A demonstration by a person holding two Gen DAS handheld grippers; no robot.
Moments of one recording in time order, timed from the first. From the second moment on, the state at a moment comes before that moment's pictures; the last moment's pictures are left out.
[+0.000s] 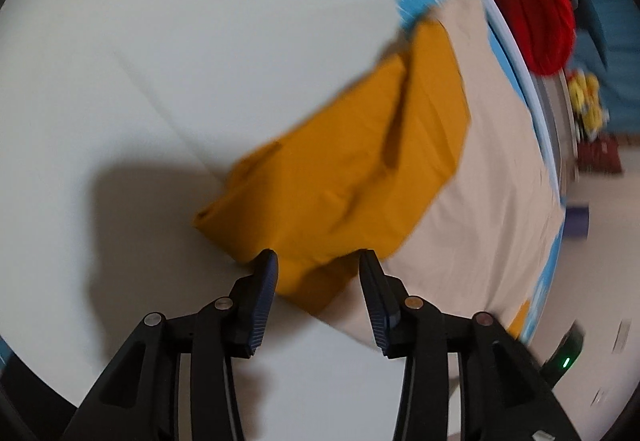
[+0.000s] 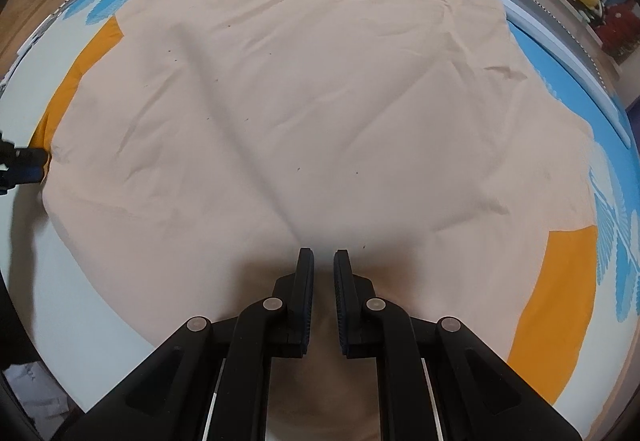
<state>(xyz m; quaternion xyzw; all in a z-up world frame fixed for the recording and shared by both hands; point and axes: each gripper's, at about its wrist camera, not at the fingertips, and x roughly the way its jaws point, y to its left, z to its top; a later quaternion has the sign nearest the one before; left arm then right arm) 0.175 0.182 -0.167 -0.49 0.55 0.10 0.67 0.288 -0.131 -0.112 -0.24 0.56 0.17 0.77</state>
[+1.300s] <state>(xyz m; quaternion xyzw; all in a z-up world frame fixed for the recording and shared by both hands) 0.153 0.186 -0.018 -0.31 0.45 0.13 0.83 0.278 -0.142 -0.047 -0.19 0.48 0.19 0.83</state>
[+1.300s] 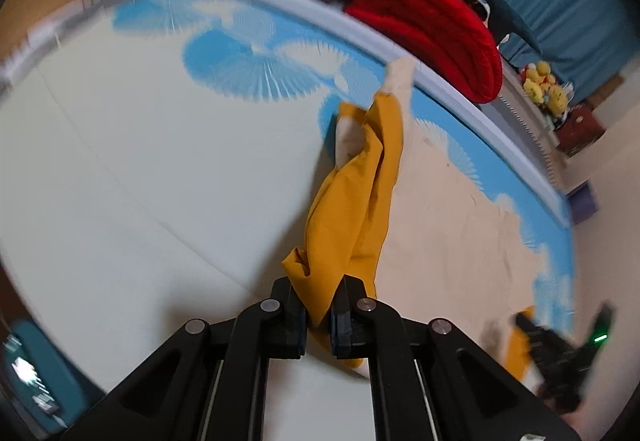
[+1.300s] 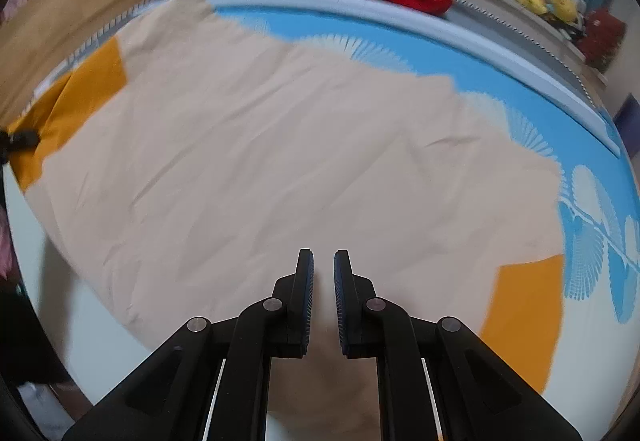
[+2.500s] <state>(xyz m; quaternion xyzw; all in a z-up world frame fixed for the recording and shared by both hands) 0.223 -0.143 -0.001 -0.15 0.54 -0.34 0.75 0.268 -0.342 0.024 0.10 0.52 0.20 0.83</state>
